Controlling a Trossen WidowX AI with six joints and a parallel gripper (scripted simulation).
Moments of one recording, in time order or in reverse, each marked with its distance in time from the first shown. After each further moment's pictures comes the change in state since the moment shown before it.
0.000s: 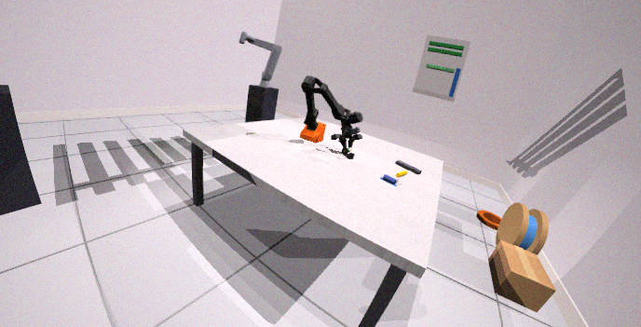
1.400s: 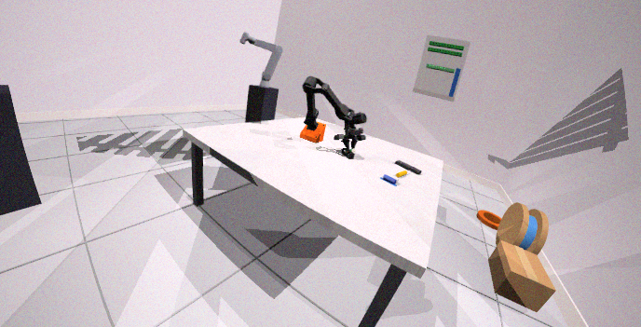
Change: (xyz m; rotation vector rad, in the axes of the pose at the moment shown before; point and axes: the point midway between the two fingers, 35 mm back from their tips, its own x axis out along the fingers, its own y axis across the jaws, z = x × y) arm 0.007 0.006 0.023 0.002 0.026 -0.018
